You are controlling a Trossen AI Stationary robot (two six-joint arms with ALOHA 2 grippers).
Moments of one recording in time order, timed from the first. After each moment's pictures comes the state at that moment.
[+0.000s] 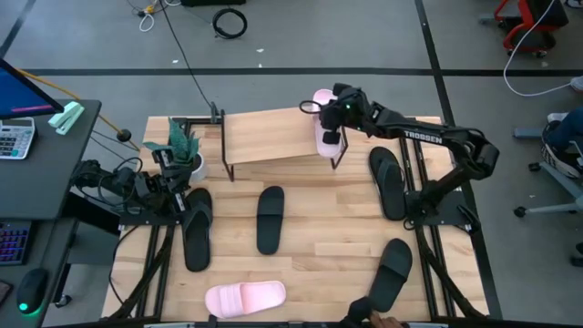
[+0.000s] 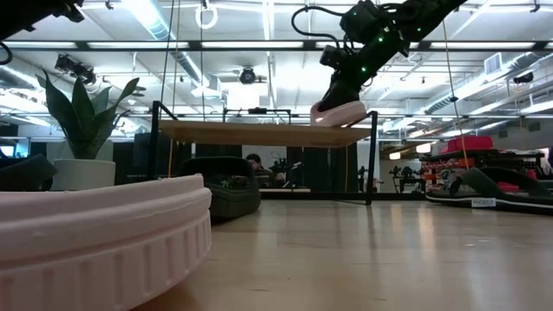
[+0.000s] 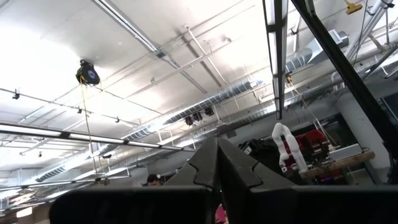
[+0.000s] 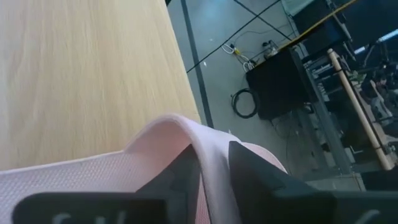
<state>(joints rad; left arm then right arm) -0.35 0.07 0.02 0.84 -0.42 0.70 -0.58 1.52 1.12 -0.11 0.16 -0.70</state>
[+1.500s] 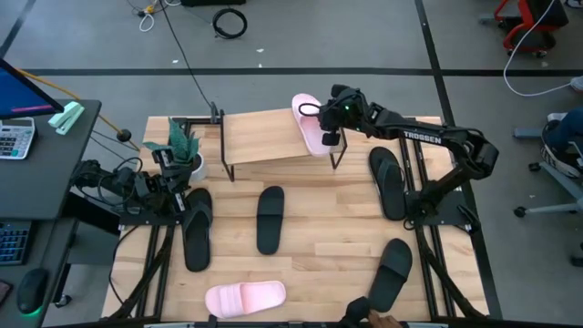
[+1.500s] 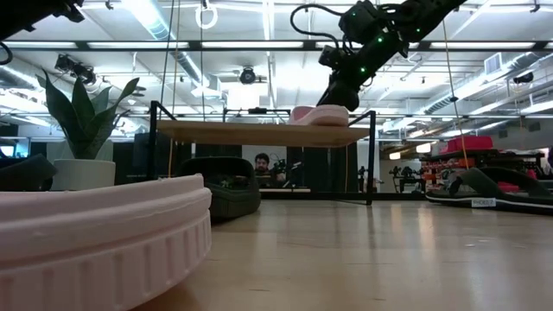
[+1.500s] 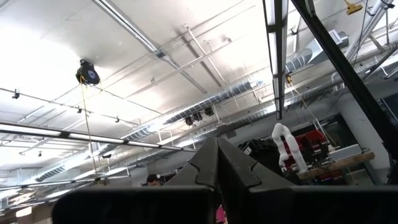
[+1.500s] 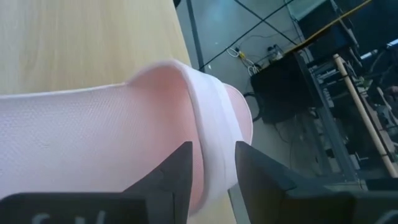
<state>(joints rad) -0.35 0.07 0.02 0.84 -0.42 0.70 -0.58 1.52 1.12 -0.11 0.14 -0.72</state>
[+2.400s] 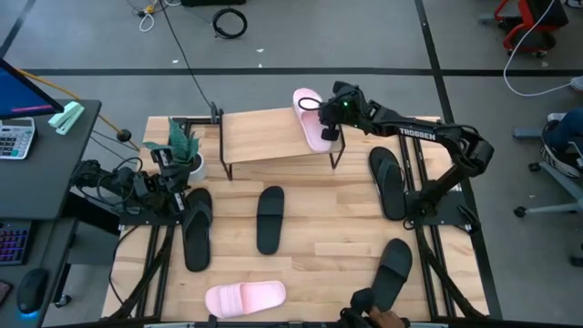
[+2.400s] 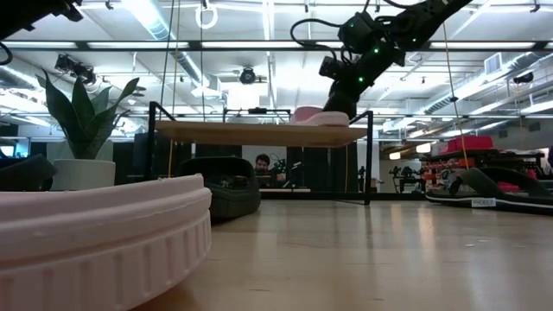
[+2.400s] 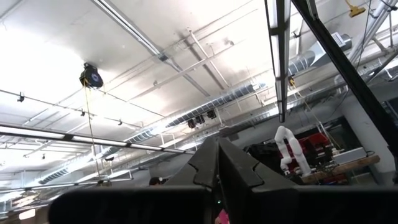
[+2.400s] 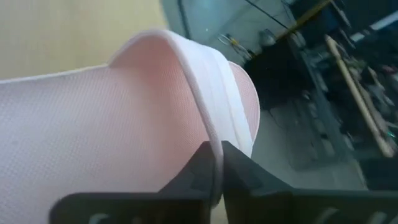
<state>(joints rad) -0.35 0.07 0.02 0.86 -0.41 0.72 -0.63 1.56 1.12 -0.07 0.18 -0.69</state>
